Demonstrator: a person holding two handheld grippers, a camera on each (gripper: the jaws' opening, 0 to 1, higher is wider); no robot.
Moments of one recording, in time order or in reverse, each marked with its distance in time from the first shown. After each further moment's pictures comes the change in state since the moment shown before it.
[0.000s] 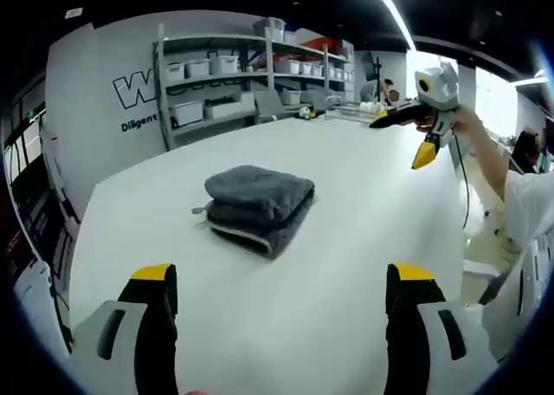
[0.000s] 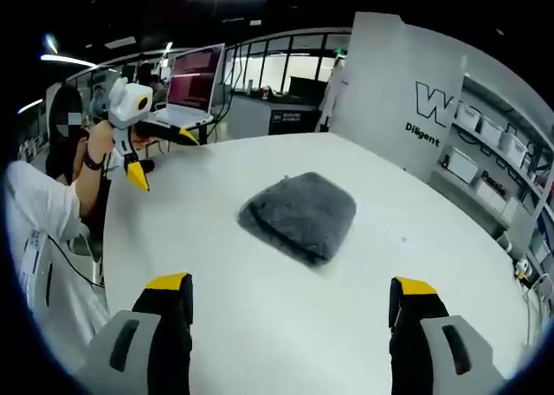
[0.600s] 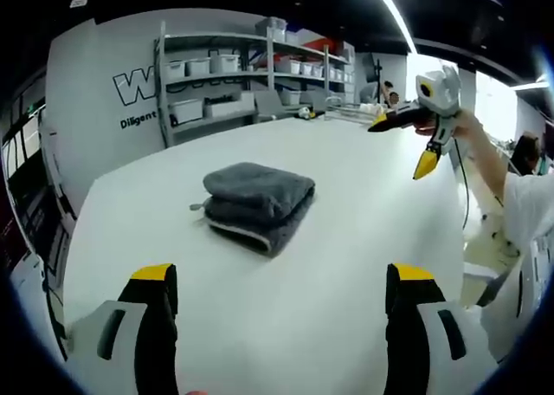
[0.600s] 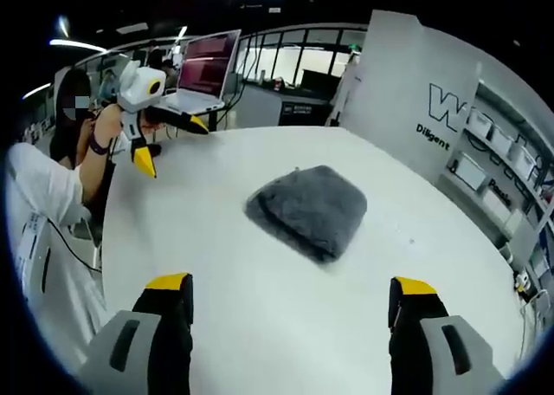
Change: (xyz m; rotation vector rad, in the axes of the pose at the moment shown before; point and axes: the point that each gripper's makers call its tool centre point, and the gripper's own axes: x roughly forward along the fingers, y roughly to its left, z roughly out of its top) left arm 0.007 -0.002 -0.007 -0.017 -0.006 -0.019; right arm 0.011 0.009 -0.008 -0.053 0.042 0.023
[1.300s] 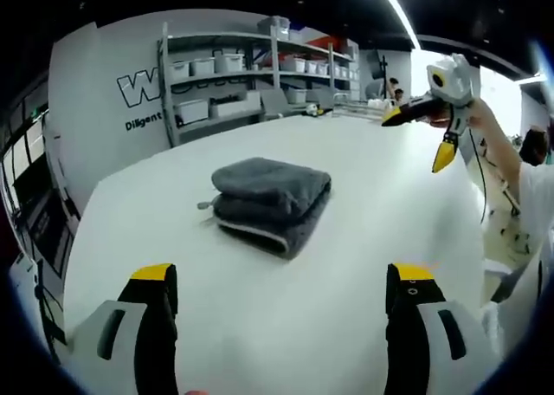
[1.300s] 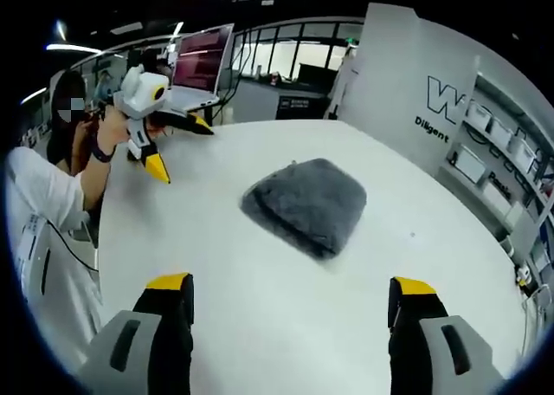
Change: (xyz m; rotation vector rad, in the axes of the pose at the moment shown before) left arm 0.029 0.021 -0.009 0.032 -0.001 0.048; right arm 0.009 -0.003 -0.003 0.020 0.027 -0.002
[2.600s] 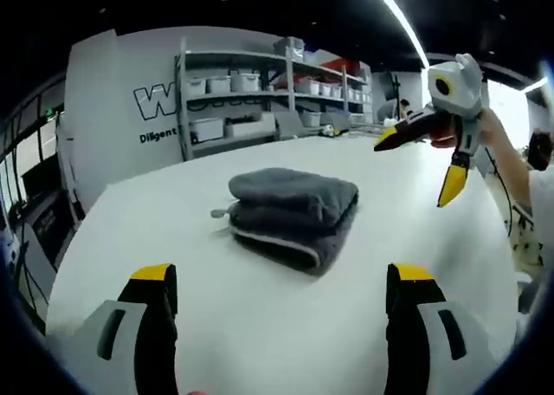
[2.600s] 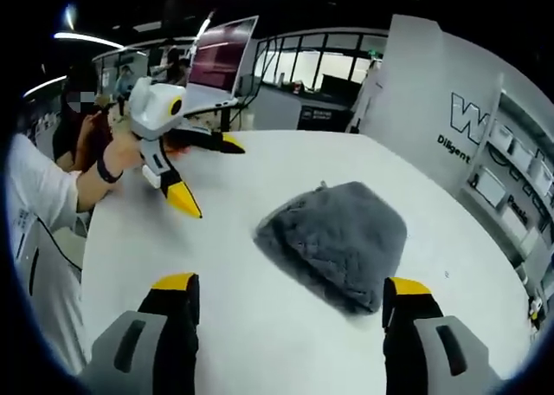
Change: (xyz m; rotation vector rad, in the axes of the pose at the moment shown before) left arm 0.035 0.037 -0.005 -0.046 -0.149 0.077; right arm 0.087 0.031 0.041 -0.087 -0.059 0.082
